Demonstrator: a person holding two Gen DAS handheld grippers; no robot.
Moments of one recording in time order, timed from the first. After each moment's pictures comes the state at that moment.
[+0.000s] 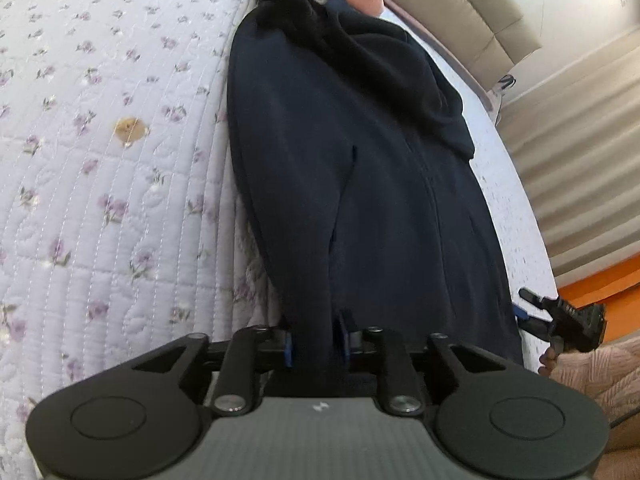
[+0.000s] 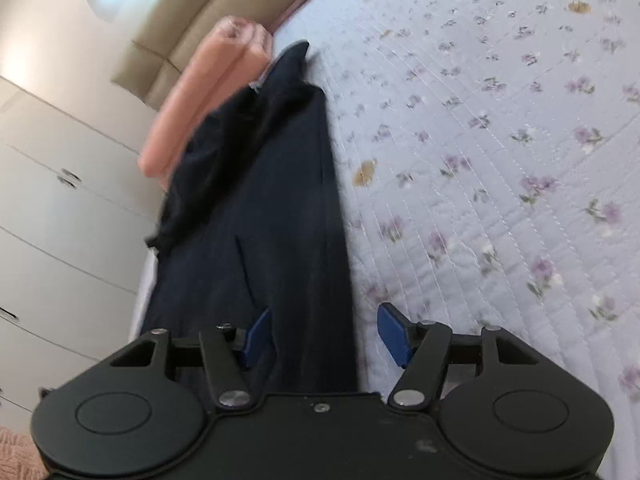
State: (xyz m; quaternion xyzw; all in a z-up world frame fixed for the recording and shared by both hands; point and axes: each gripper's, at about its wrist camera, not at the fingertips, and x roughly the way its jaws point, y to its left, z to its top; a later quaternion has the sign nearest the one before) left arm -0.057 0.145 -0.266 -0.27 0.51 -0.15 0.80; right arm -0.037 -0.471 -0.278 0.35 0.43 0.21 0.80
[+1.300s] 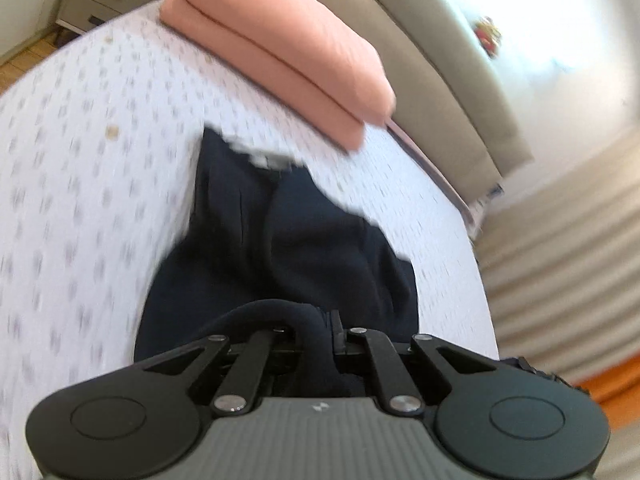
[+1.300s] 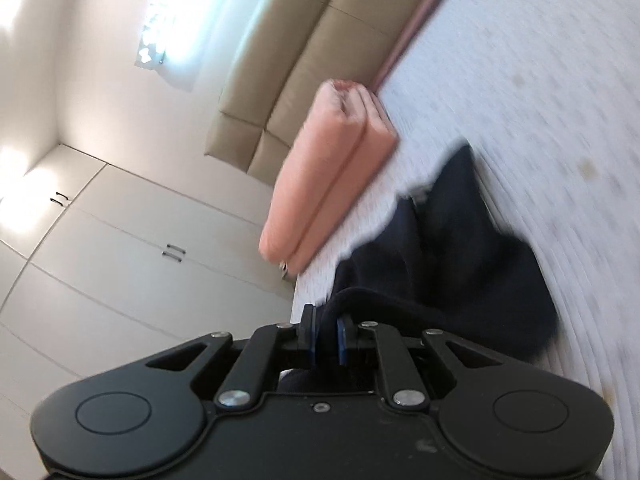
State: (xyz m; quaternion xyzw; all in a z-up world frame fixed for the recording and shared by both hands) left arm 0.130 0.181 -0.122 -0.36 0.41 -0.10 0.83; right arm 0.130 -0.423 -0.112 0.44 0.33 0.29 0.78
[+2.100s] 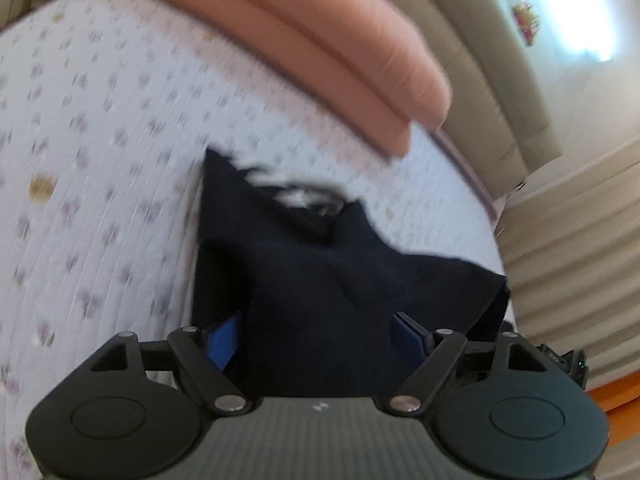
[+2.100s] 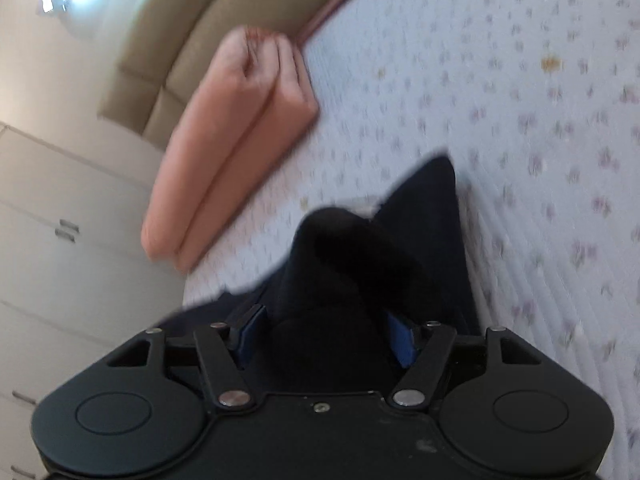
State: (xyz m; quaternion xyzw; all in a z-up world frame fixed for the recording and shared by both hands) left arm 0.285 0.214 -0.226 -0.36 0.46 -0.12 0.80; right arm 0.308 -0.342 -0.210 0.37 0.47 0.24 0.77
